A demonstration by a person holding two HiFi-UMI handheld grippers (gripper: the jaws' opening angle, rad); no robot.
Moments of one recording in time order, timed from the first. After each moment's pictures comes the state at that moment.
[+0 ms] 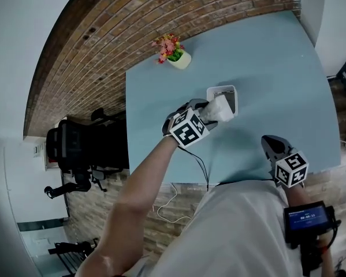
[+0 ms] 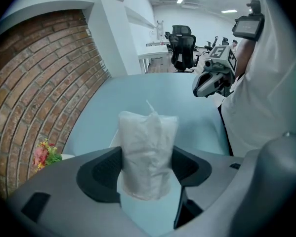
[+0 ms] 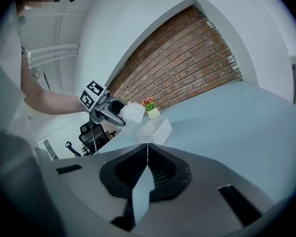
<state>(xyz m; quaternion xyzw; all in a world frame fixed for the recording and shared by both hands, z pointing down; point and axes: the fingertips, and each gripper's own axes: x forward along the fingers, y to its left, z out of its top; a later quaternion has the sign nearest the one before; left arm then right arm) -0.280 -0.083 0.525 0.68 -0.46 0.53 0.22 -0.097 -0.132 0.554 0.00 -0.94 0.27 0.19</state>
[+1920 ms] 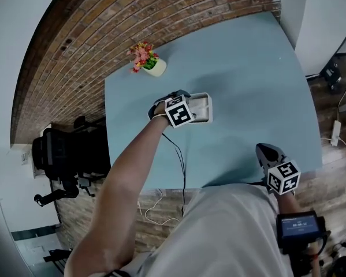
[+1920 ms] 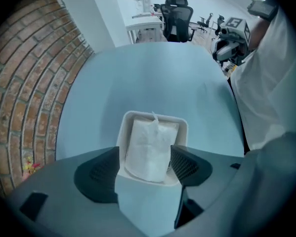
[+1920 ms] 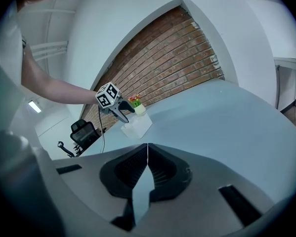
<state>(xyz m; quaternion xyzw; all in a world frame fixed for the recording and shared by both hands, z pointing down) -0.317 -0.139 0.598 0.64 -0.35 0.64 0.26 -0.033 -0.180 0.583 0.05 -0.93 0.28 0.23</state>
